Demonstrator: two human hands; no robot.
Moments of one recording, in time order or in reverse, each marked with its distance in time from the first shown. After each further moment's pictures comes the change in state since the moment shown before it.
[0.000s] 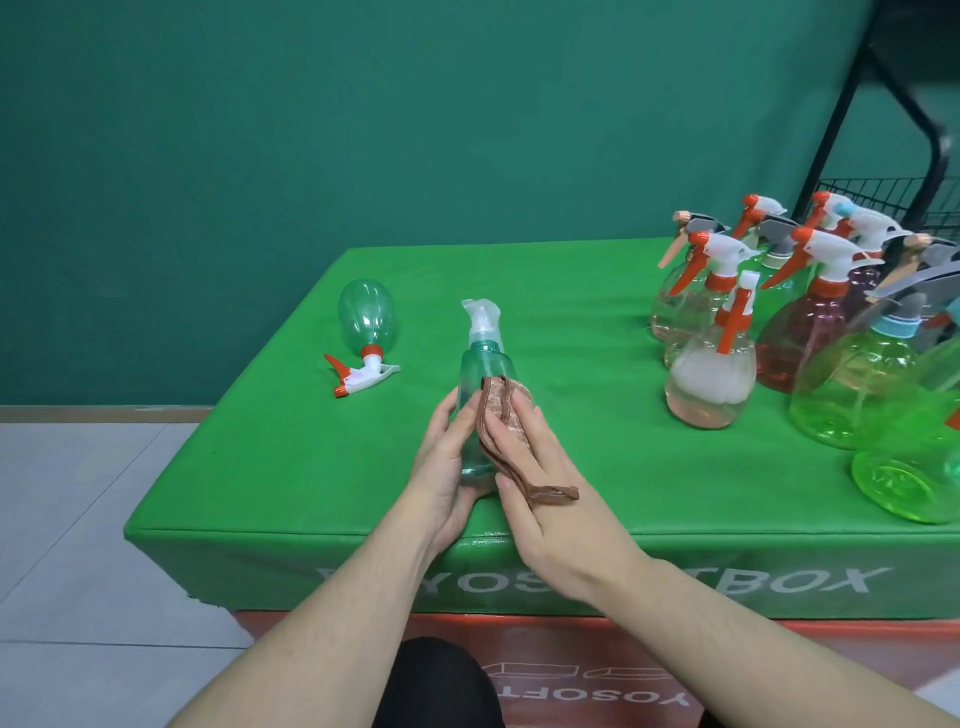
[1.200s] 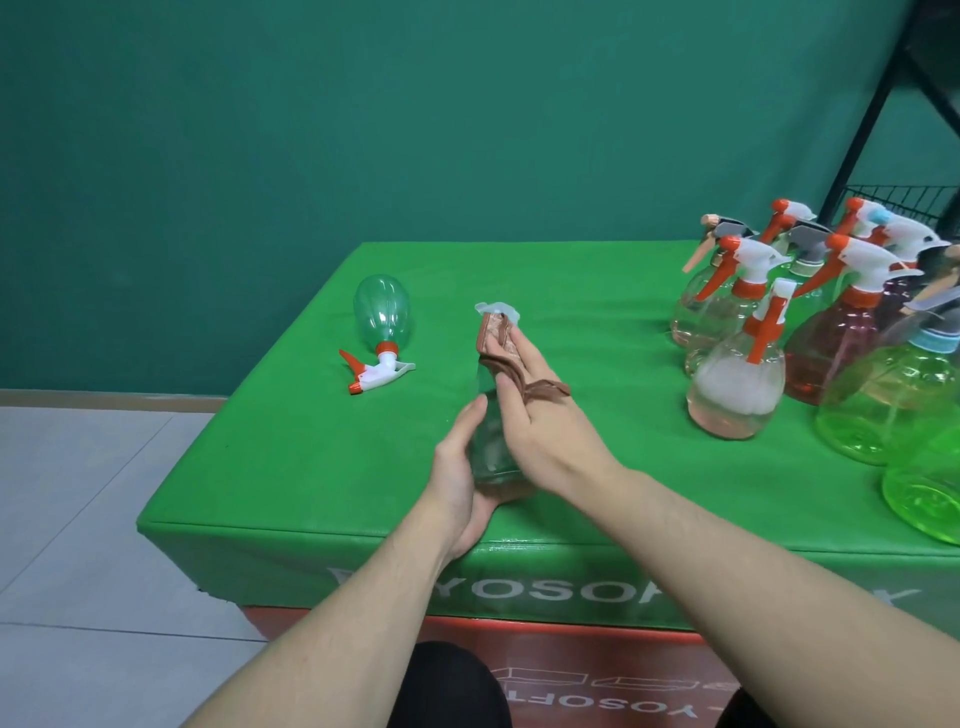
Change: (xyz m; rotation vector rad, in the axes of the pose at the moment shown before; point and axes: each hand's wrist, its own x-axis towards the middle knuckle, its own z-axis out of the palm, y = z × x) left_hand -0.003 0.005 0.001 -0.001 -0.027 -0.107; right_hand 0.081 -0.019 -0.010 0.132 0.023 0.215
